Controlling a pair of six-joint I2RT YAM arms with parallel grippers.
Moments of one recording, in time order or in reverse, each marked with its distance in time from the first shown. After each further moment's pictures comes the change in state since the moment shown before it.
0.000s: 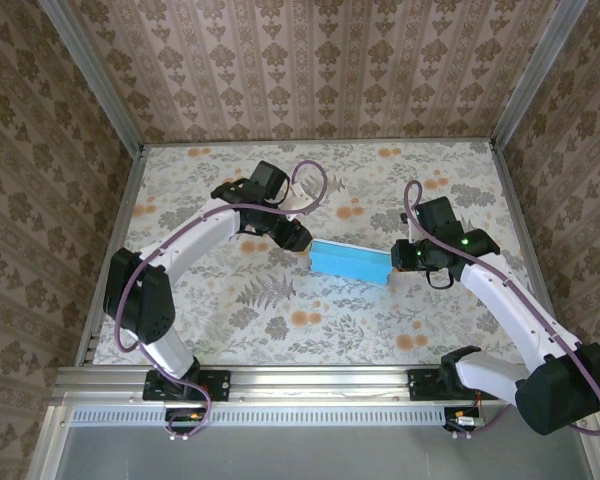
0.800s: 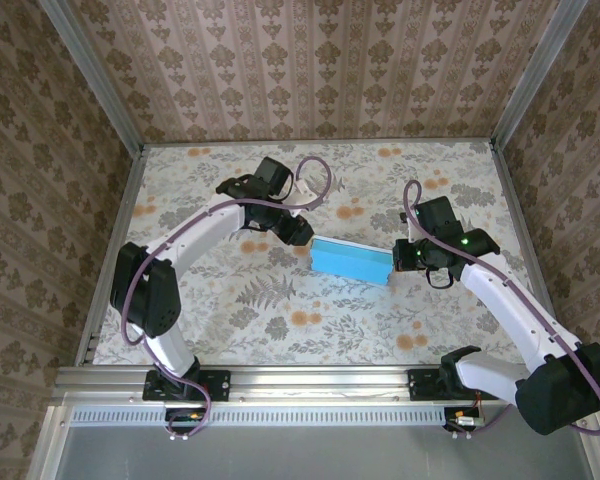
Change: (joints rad) left arm -0.003 0.051 0.056 -0.004 0.033 0.003; right arm 0.004 0.001 0.005 0.001 0.002 -0.006
